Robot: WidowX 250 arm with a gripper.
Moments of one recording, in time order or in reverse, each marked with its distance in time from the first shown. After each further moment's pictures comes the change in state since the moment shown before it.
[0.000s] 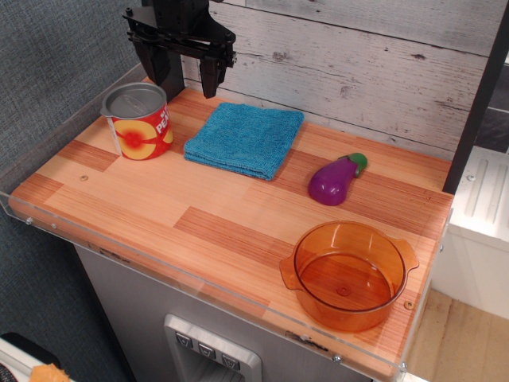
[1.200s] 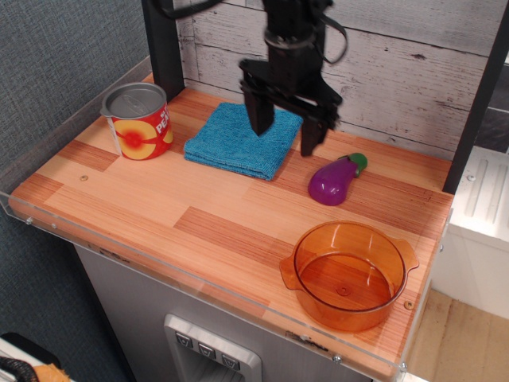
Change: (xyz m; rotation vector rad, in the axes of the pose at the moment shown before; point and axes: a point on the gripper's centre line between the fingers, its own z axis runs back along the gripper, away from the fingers) arm -0.012 -0.118 -0.027 -0.120 0.097 -0.307
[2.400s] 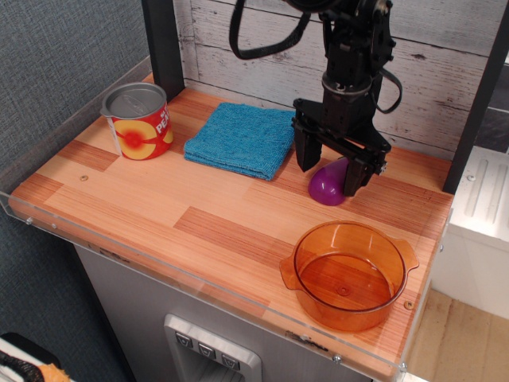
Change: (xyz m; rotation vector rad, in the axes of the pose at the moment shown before) arm 0.012 -0.041 -0.041 -0.022 0.067 -0.100
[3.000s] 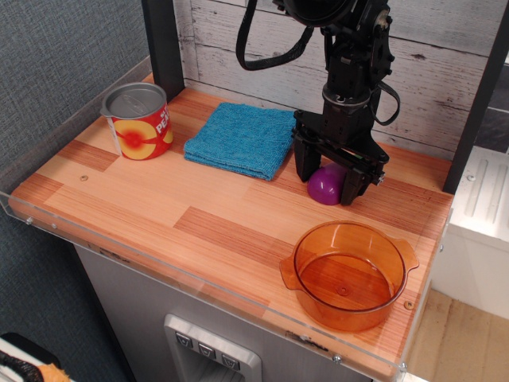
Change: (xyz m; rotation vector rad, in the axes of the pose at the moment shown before) arm -0.001 -0.001 -0.010 -0.005 0.029 -0.008
